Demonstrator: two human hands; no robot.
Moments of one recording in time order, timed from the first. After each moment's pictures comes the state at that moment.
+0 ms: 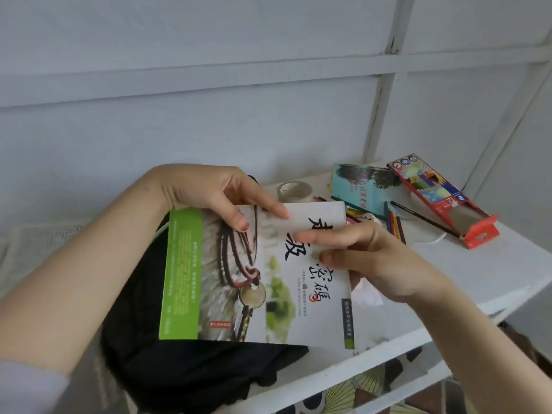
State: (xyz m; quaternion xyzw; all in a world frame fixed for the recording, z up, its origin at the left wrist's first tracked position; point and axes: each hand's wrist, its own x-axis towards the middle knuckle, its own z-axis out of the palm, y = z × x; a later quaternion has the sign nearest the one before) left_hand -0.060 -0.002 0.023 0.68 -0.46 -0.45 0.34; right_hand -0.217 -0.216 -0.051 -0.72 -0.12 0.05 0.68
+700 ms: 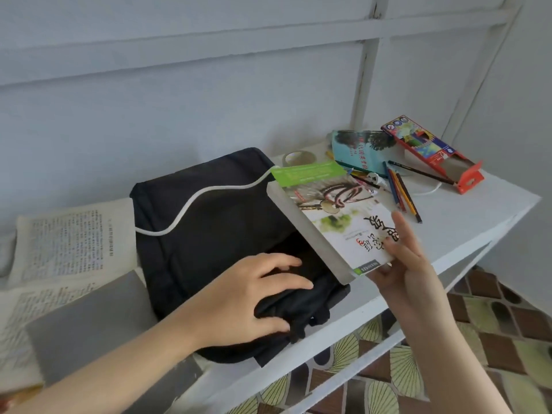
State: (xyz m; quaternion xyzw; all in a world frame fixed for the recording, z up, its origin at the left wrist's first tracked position) left_hand -0.156 0.097 -0.113 0.76 -0.61 -0.04 0.23; right_hand -0.270 -0.120 -0.116 -0.37 0.19 -0.25 0.87
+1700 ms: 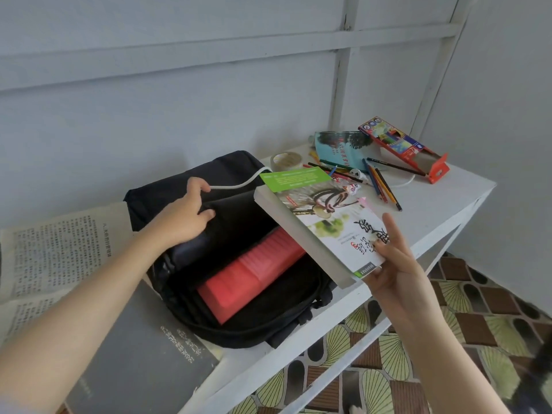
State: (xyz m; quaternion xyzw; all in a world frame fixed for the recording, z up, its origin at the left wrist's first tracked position) left_hand -0.033 0.116 -0.091 0.92 -0.33 -0.05 0.21; right_hand -0.291 -0.078 -0.116 -0.34 0.20 -0.29 0.87
